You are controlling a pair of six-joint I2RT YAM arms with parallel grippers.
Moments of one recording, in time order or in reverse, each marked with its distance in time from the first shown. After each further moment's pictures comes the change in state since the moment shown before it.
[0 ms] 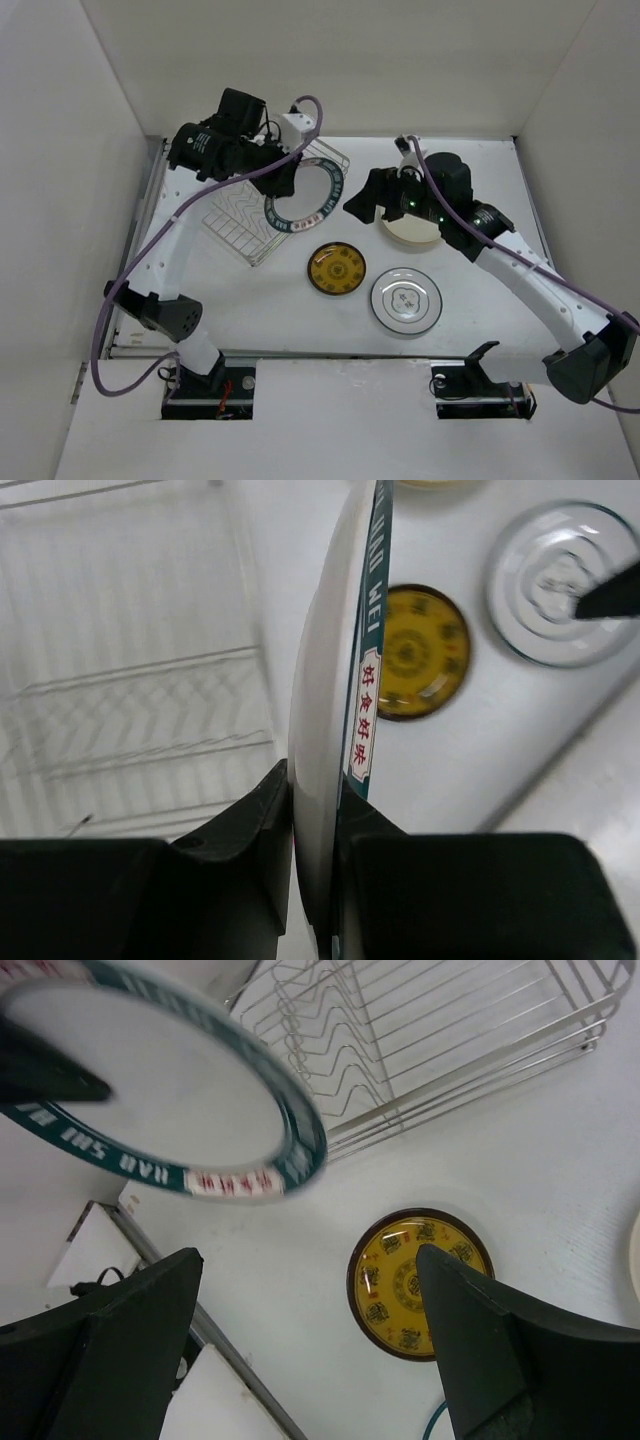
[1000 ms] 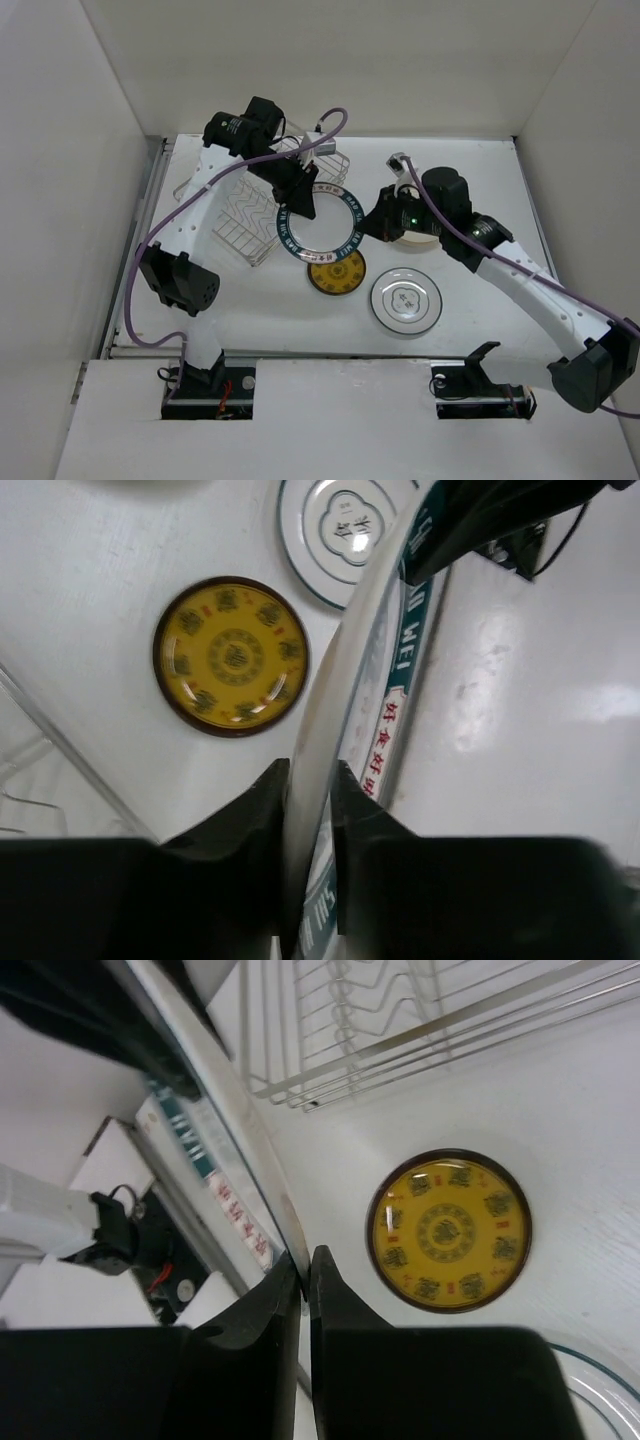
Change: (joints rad) left arm 0.032 0.224 0.023 -0.195 0.525 0.294; right arm 0.000 -0.049 -0.121 0.011 -0.188 -0.041
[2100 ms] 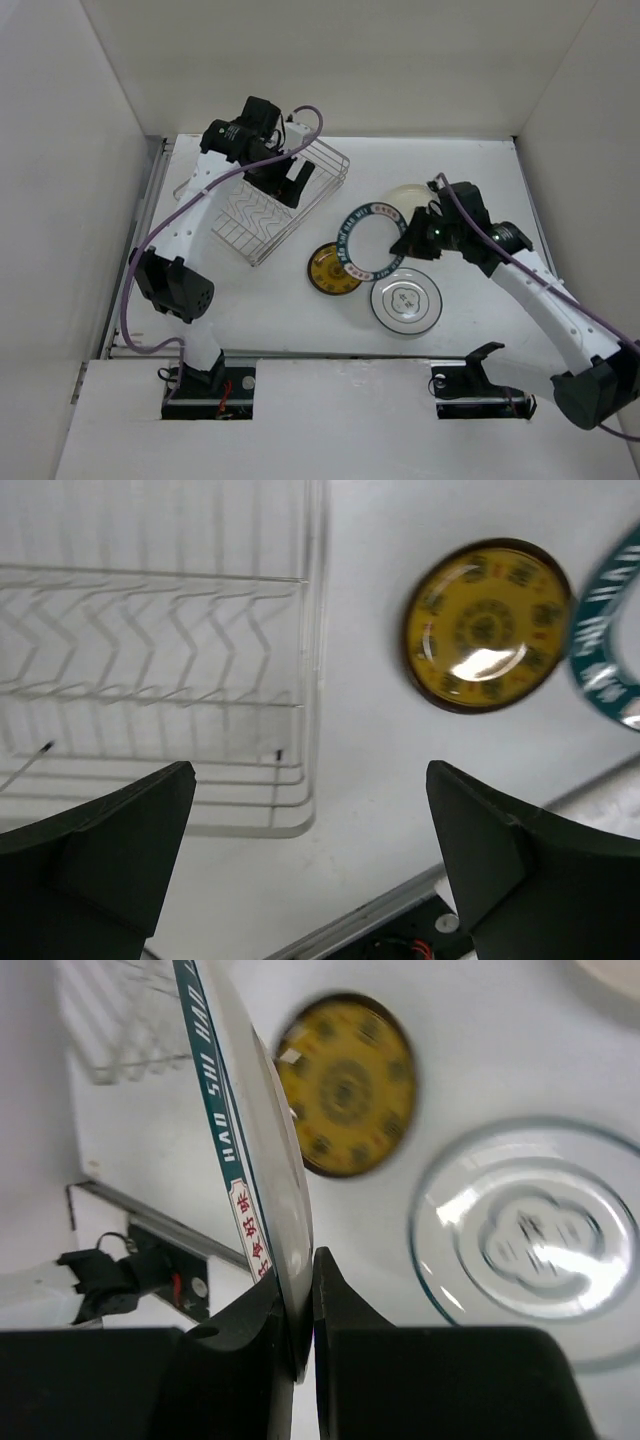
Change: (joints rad) left arm 0.008 -0.050 -0.124 0.200 -0.555 -0.367; right arm -0.102 -0.054 -0.044 -0.307 0.137 0.258
